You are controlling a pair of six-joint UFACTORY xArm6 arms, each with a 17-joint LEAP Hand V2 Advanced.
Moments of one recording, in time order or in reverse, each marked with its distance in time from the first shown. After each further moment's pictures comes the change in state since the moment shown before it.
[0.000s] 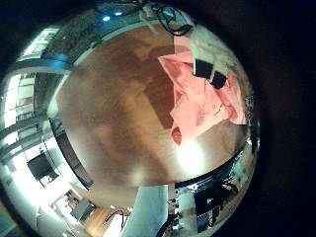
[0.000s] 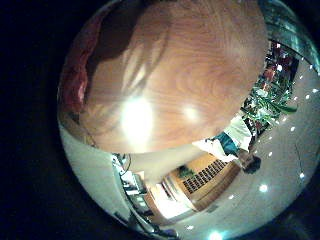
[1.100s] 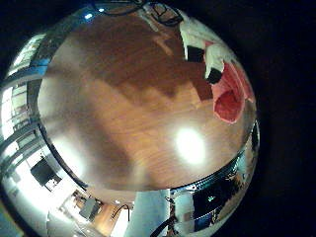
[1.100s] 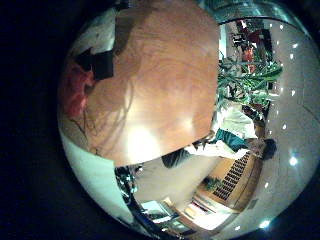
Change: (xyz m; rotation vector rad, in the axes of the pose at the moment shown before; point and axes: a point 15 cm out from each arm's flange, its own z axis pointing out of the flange) left arm 0.042 -0.015 0.084 -0.096 -0.007 0.044; right arm 0.112 0.018 -0.085 0.446 0.061 0.237
